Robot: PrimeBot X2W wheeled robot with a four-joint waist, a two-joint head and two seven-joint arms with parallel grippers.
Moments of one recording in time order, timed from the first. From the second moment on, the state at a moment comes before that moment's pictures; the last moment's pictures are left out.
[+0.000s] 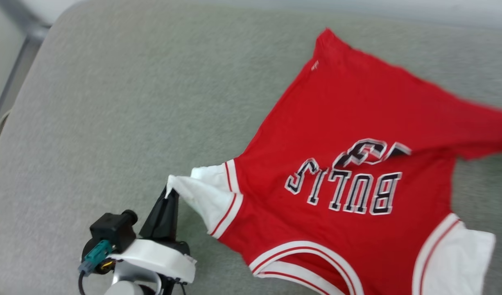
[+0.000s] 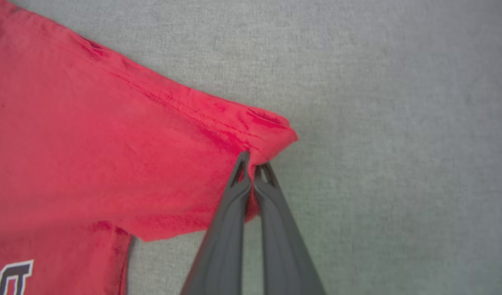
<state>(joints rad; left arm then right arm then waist) -0.11 0.26 -0.35 0.03 -0.54 0.10 -0.23 -0.69 -0.45 -0.14 0.60 0.34 0.13 0.68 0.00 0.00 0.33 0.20</state>
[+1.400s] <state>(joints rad) -0.06 0.33 -0.33 -0.02 -0.56 0.16 -0.15 -0.15 -0.12 -0.27 0.23 0.35 0.13 0.10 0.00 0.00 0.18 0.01</state>
